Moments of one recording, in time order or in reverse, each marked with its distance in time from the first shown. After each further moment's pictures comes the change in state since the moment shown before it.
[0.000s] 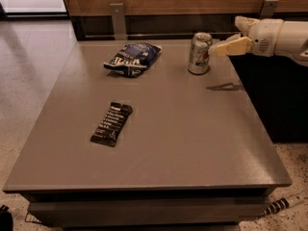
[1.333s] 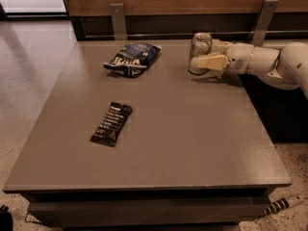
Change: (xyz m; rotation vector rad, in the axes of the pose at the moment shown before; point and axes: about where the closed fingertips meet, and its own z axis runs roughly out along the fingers) arm 0.059 0.002 0.061 -0.111 -0.117 0.136
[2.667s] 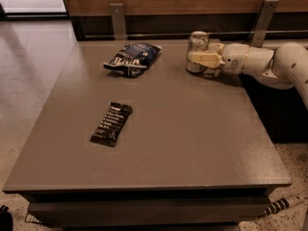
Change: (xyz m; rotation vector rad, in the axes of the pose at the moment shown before) arm 0.001 0.006 0.013 -0.021 -0.003 0.002
